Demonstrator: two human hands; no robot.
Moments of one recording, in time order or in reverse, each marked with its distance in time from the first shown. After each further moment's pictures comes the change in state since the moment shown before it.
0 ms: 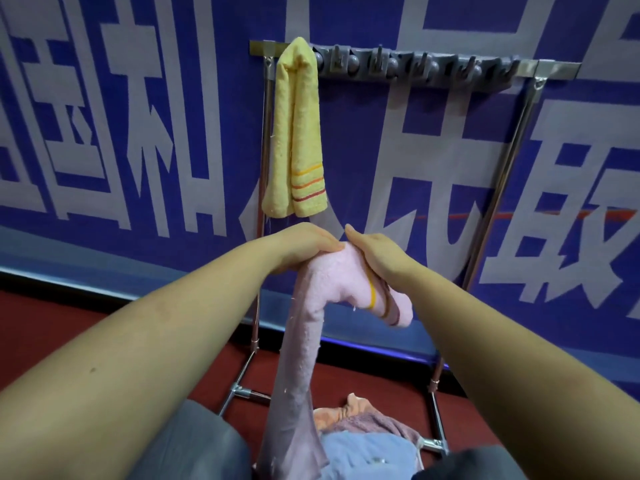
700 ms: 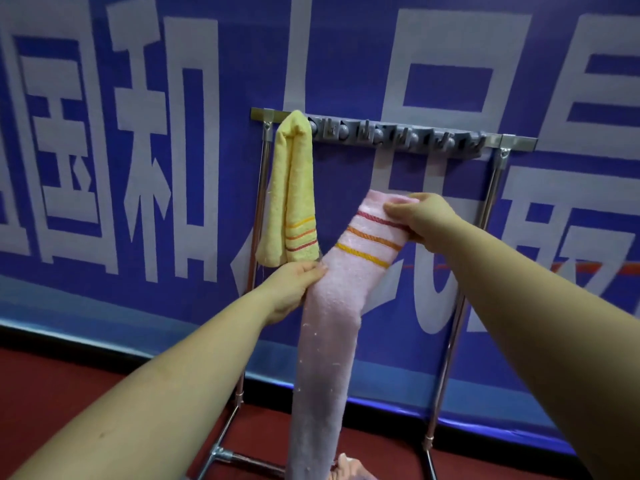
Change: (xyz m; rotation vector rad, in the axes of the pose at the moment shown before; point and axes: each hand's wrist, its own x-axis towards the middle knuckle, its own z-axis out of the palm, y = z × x) left_hand 0.008 0.000 -0.007 -0.453 0.064 0.165; right_hand 0.020 -0.089 -0.098 0.140 0.396 -0.056
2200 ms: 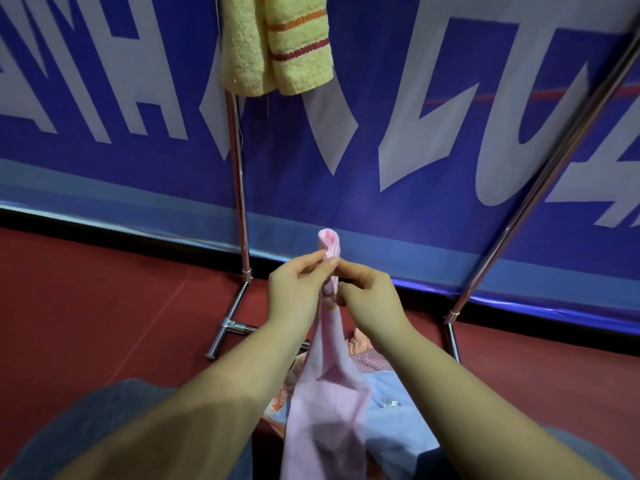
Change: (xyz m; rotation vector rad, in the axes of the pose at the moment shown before) left_hand 0.014 -0.236 0.021 -0.082 0.539 -0.156; right_hand -0.082 0.294 0.155 0.031 -0.240 0.261
